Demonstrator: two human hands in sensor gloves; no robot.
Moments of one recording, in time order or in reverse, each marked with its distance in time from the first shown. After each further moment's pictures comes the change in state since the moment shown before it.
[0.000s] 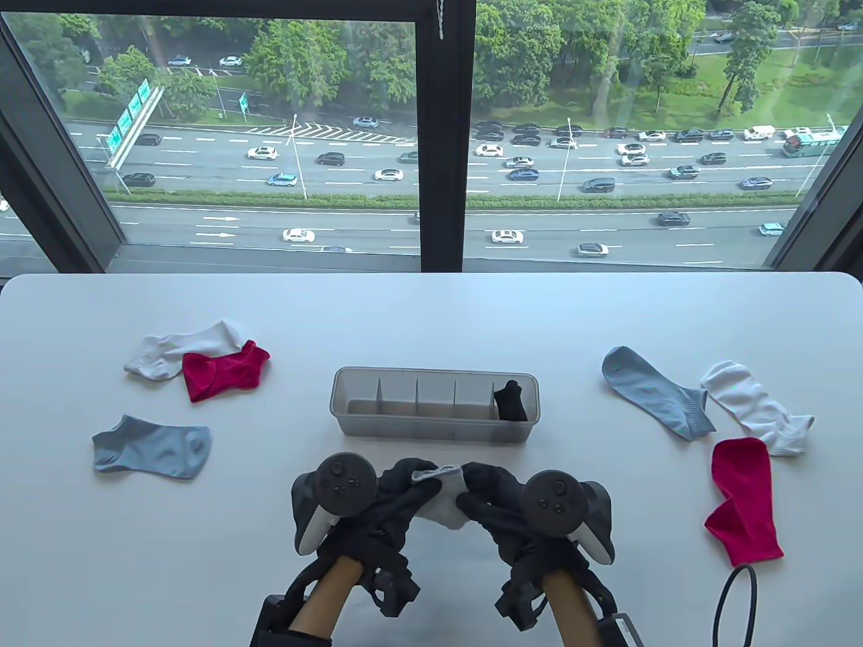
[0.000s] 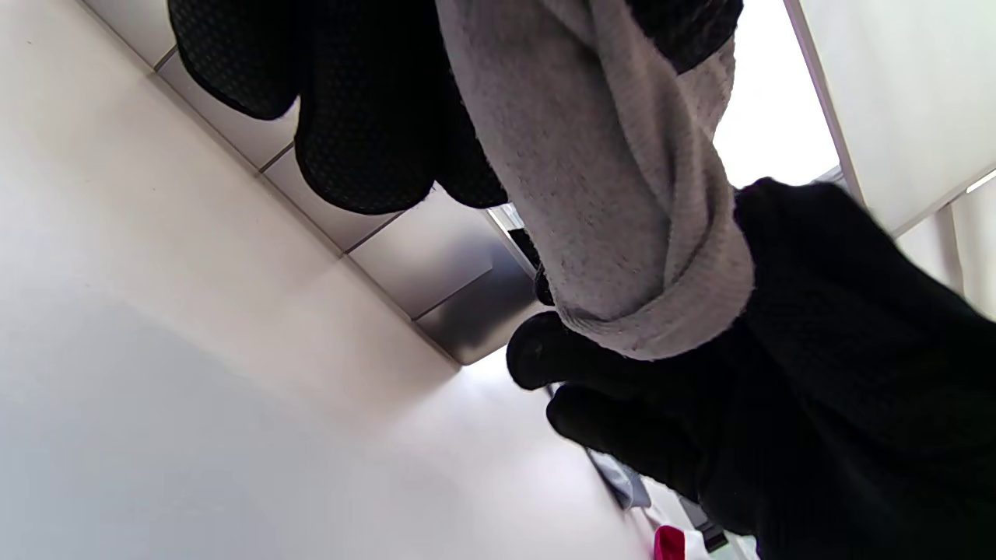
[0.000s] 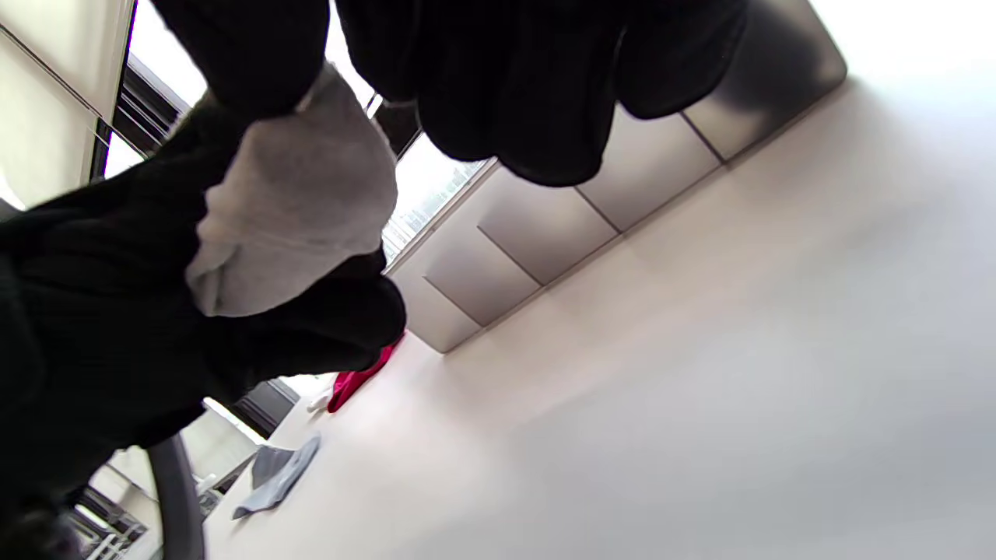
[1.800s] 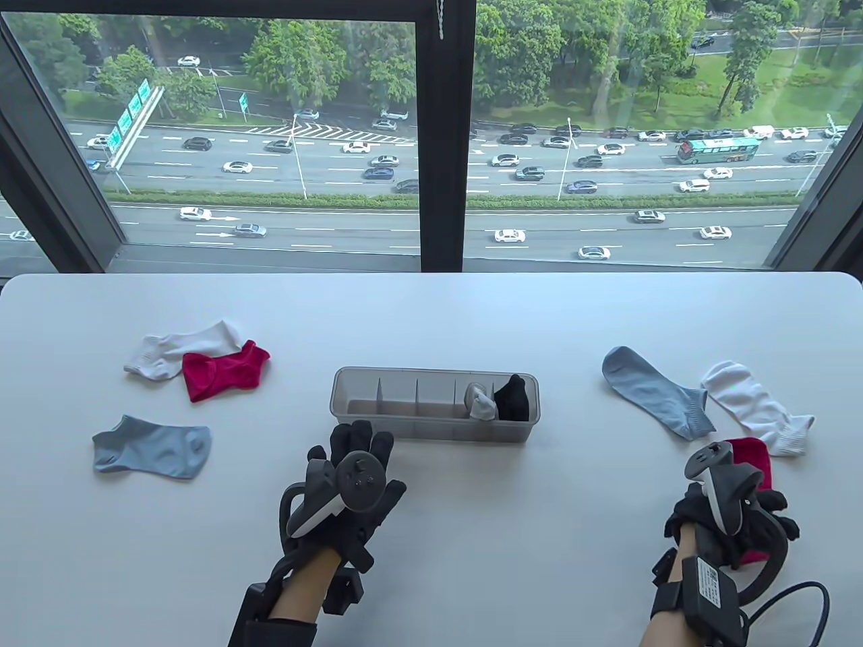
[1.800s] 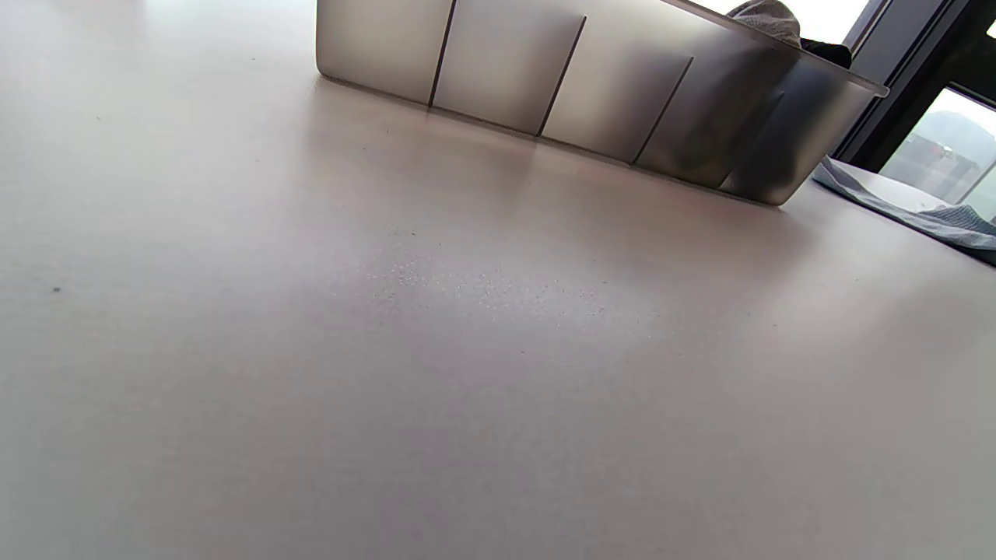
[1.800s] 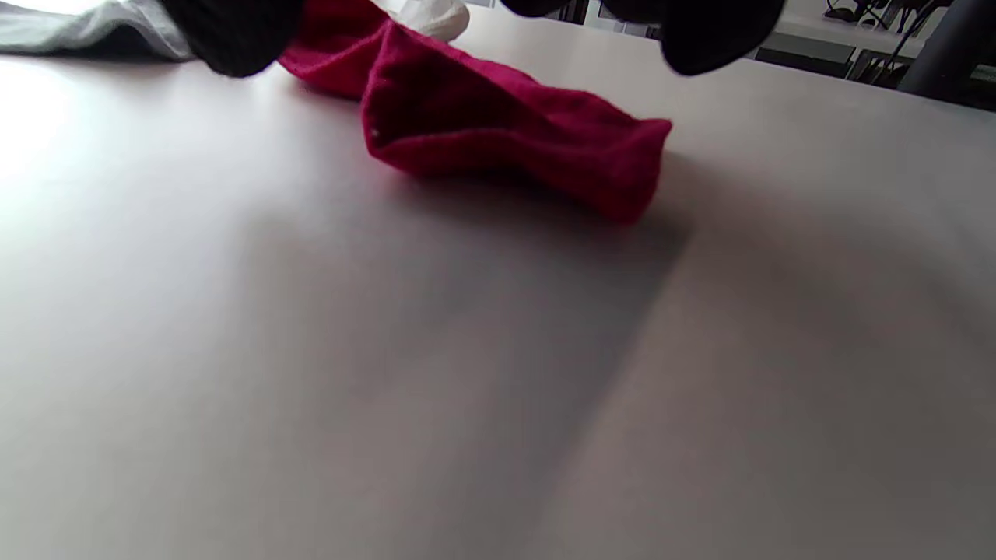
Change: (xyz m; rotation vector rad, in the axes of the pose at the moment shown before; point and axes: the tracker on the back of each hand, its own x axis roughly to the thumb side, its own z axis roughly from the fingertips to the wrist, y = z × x) left_hand -0.031 0.003 -0.008 -0.244 0.194 -0.639; right_hand -0.166 -0.143 0.068 -0.230 1.409 0.541
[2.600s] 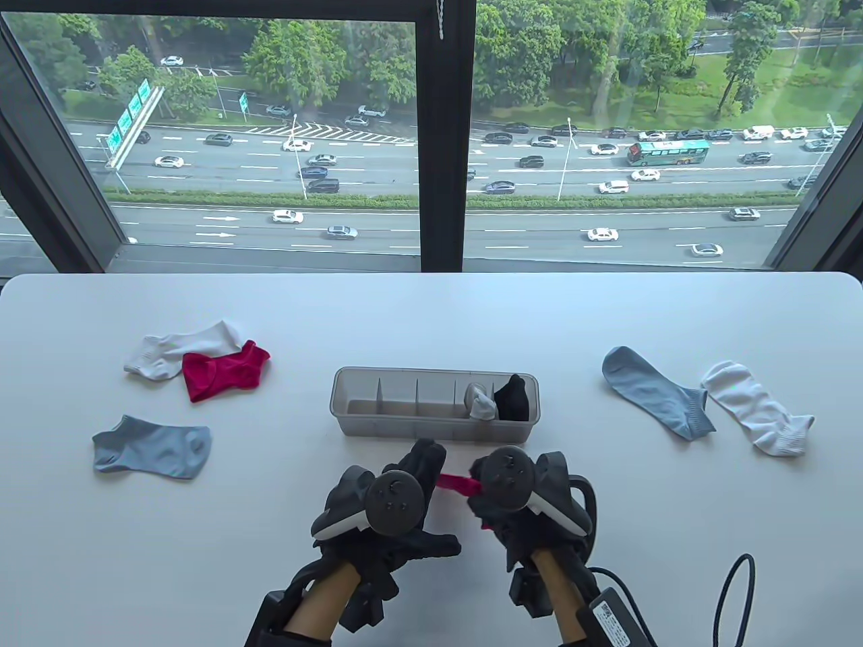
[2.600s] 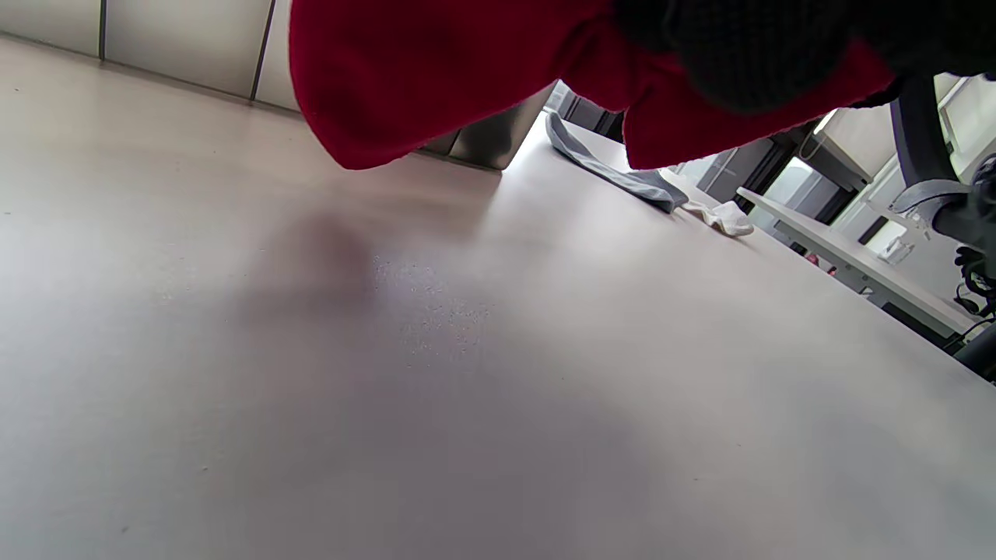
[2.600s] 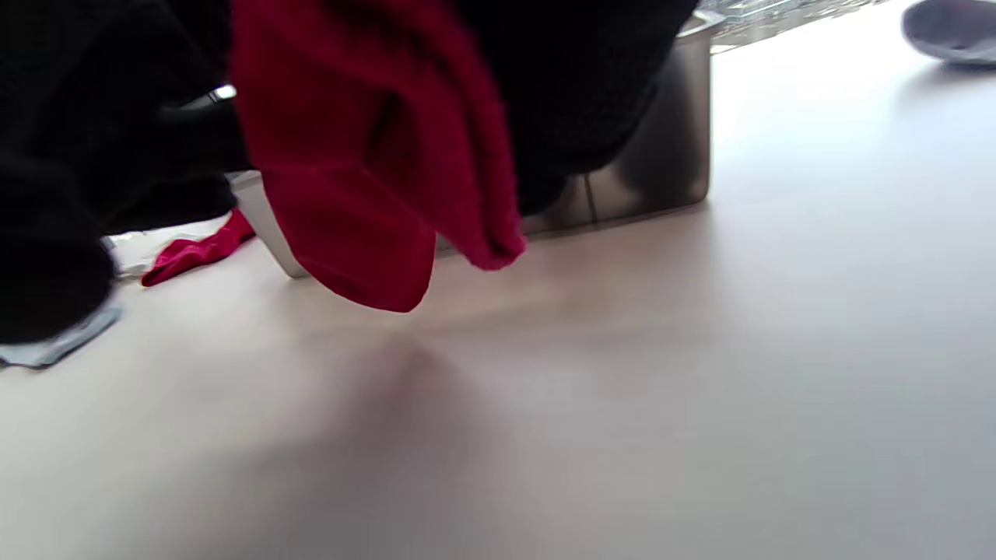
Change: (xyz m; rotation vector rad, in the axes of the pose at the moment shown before) left_hand 0.060 0.002 0.016 -0.067 -0.402 0.032; right_hand 0.135 0.007 0.241 0.007 -1.311 -0.056
